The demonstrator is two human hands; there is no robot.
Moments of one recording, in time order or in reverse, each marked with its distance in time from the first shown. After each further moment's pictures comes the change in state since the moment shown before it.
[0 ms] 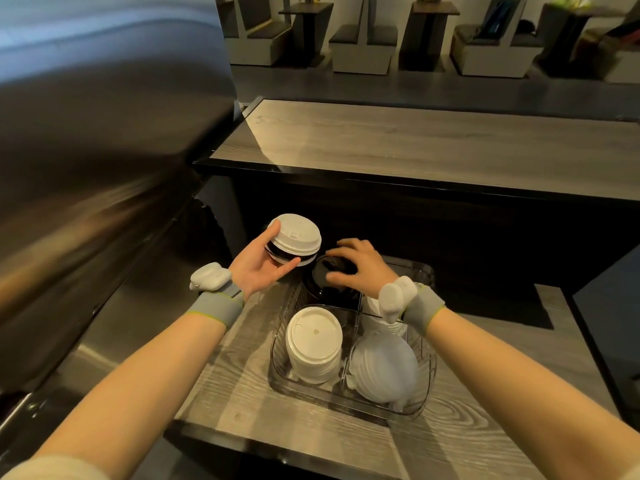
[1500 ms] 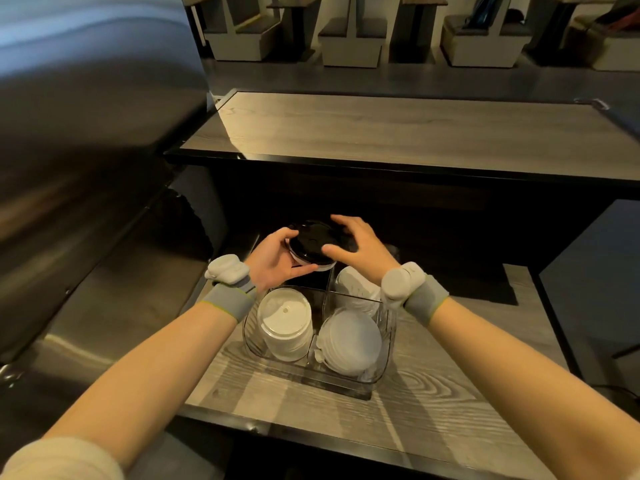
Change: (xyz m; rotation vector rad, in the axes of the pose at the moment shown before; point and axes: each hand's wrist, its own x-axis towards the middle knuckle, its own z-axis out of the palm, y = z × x) left_hand -0.023 -0.052 0.061 0.136 -0.101 -0.034; right_hand -0.051 0.010 -0.037 0.371 0.169 0.031
